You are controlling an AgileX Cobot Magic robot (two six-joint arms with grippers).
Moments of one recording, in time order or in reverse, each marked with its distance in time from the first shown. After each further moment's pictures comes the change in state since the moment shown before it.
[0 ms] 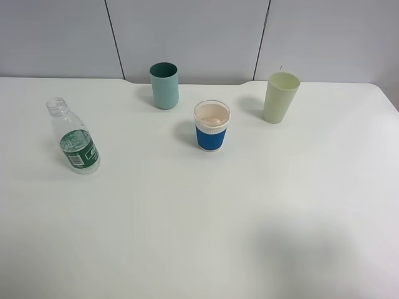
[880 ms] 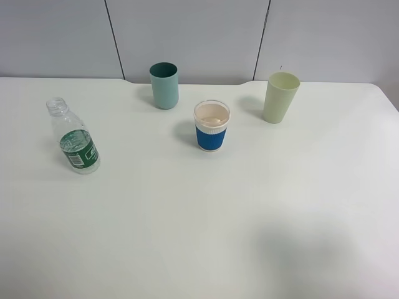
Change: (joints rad) left arm 0.000 0.000 0.128 -0.001 -0.001 0.003; right arm 0.000 0.000 0.000 0.001 0.000 0.000
